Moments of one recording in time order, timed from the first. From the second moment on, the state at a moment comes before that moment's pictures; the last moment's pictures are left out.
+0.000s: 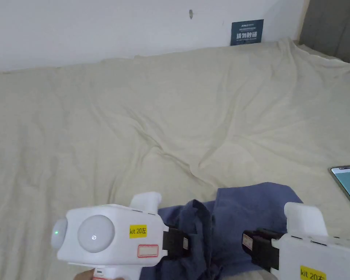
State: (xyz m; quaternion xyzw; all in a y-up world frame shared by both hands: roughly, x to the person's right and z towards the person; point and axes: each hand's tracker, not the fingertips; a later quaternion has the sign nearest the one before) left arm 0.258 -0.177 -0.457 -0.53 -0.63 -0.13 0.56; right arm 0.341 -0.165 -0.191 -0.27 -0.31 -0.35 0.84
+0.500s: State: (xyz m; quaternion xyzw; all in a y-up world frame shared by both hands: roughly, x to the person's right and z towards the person) left arm 0.200 -0.144 -0.484 -0.52 -0.63 -0.01 0.58; right arm 0.331 -0.150 -0.180 -0.26 -0.32 -0.34 0.85
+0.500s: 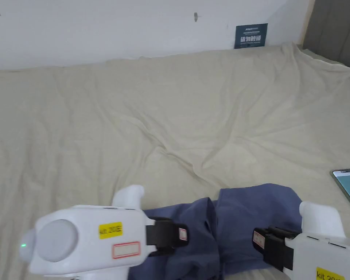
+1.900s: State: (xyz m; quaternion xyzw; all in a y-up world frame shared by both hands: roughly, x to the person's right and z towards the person) left arm 0.172 -0.225 -0.583 -0.63 -0.55 0.10 0.54; right arm 0.336 -0.160 -0.223 -0.31 -0.31 -0.33 0.84
